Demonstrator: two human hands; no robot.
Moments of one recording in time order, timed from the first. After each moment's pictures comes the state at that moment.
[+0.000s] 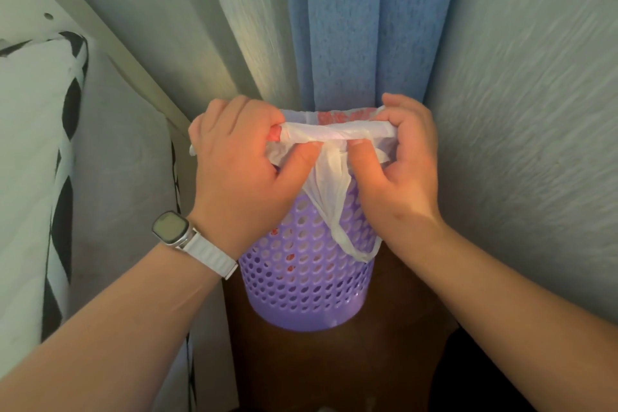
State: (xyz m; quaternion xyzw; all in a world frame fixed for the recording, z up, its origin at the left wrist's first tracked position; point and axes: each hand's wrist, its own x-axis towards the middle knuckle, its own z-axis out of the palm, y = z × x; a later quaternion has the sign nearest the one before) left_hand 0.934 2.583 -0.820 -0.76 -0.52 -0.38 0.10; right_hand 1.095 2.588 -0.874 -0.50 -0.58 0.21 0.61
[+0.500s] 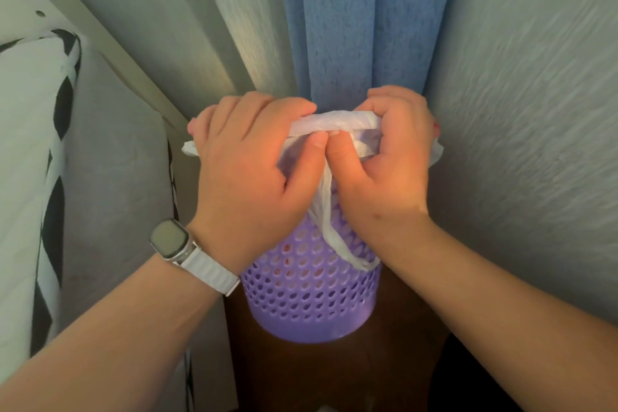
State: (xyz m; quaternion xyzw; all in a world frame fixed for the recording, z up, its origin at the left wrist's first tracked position) left_hand 0.948 2.570 -0.809 -0.78 -0.51 -0.34 0.11; right_hand 1.082 2.587 -0.860 -0.52 -0.60 0.11 0.60
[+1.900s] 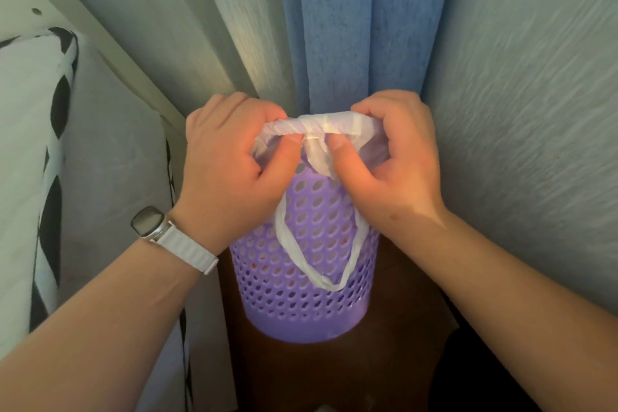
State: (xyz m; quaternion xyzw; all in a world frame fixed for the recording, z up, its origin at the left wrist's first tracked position) left_hand 0.929 2.584 -0.815 -0.78 -0.51 -0.37 0.05; right_hand 1.101 2.593 -0.868 -0.46 -0.66 0.12 0.58
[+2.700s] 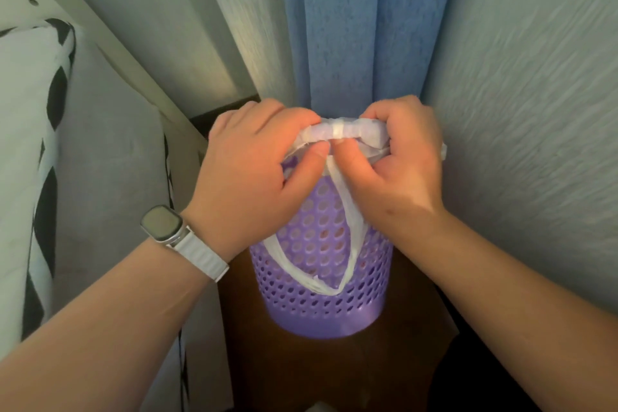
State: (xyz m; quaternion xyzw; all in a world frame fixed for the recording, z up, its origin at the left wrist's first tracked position) left_hand 0.942 2.574 -0.813 -0.82 -0.49 -0.28 0.04; right_hand 1.103 2.591 -0.875 -0.50 -0.65 0.10 0.57
